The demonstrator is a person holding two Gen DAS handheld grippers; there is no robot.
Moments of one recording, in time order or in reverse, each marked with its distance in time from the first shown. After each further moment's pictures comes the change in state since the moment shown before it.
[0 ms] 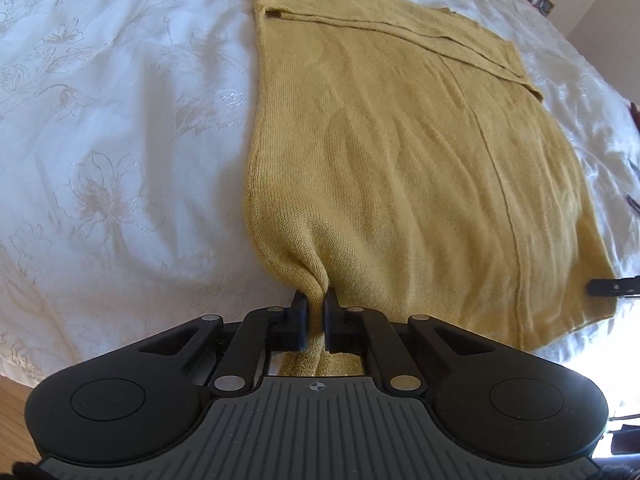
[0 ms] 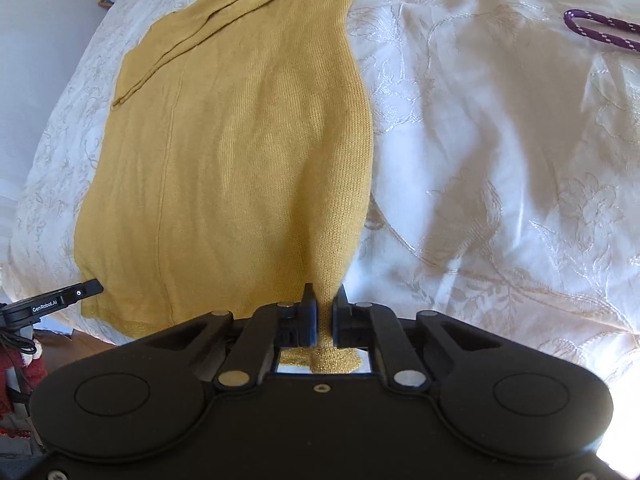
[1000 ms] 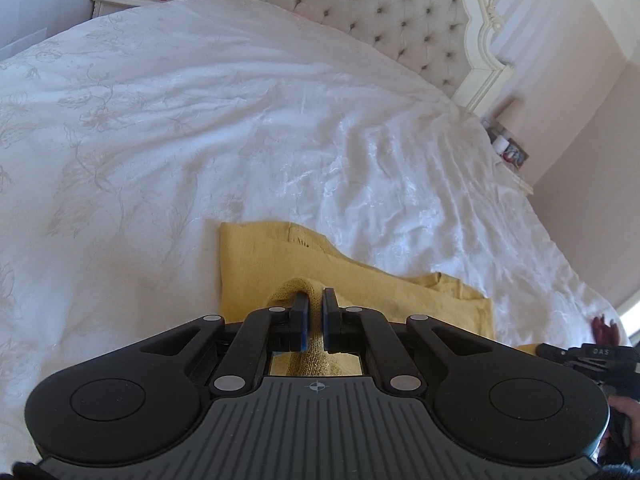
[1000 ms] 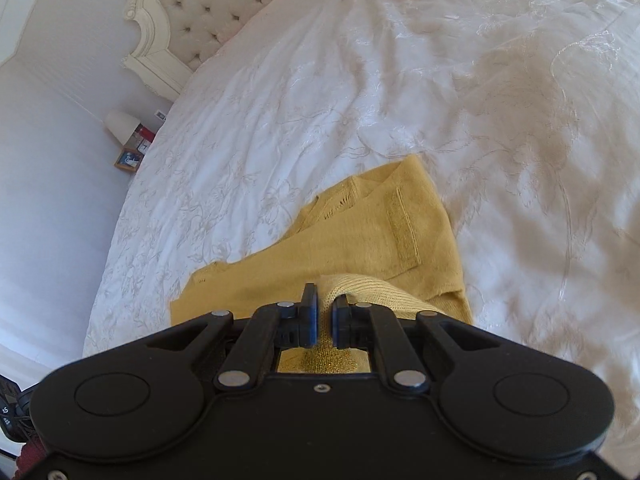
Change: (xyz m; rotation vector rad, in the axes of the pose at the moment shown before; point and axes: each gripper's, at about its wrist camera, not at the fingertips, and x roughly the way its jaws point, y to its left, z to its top) left arm -0.011 0.033 0.242 -0.121 -0.346 -0.167; right arm -0.007 0.048 0.222 0.173 -0.386 0.100
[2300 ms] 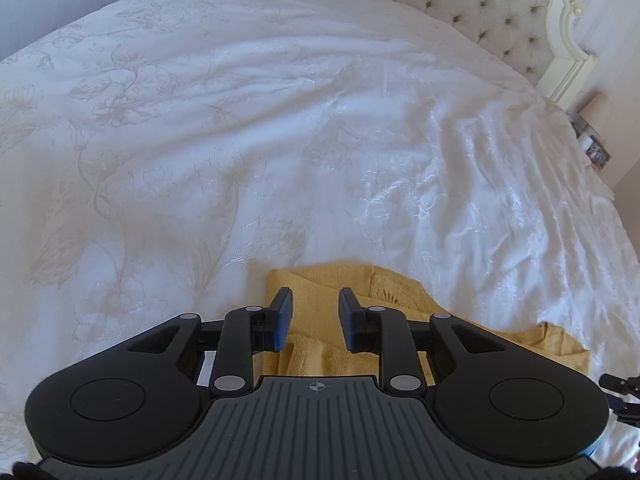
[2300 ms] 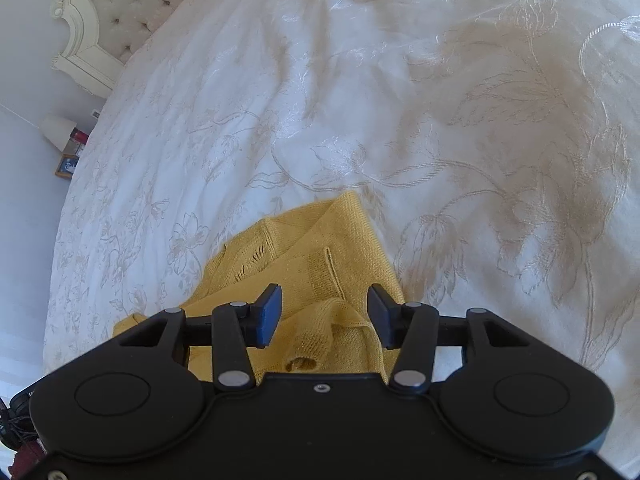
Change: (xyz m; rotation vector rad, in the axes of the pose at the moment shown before) left arm 0.097 0.025 0.050 -0.033 0.063 0.226; right arm 0.081 -0.045 0.062 0.073 0.085 -0.123
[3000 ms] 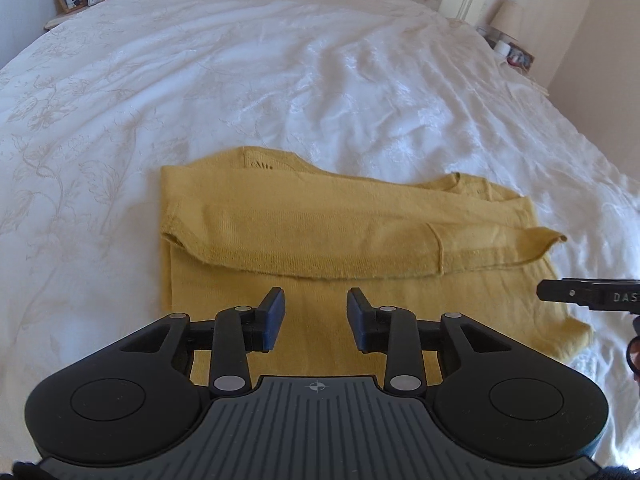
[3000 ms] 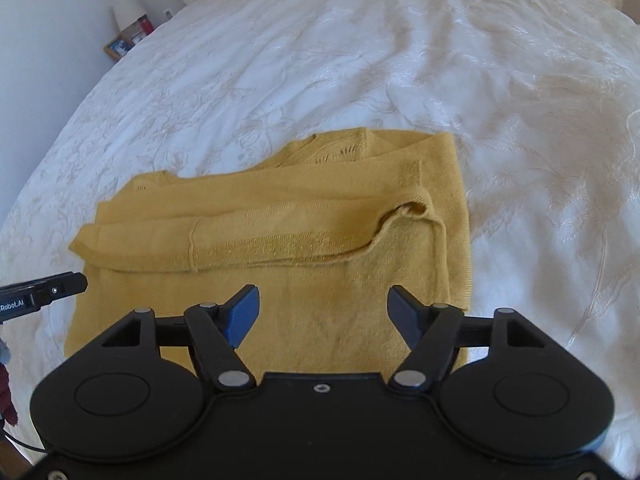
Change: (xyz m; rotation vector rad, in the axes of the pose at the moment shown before) left arm -0.037 -0.071 -0.111 0.282 0.068 -0.098; right arm -0.019 0.066 -0.102 -0.481 0.017 -0.070
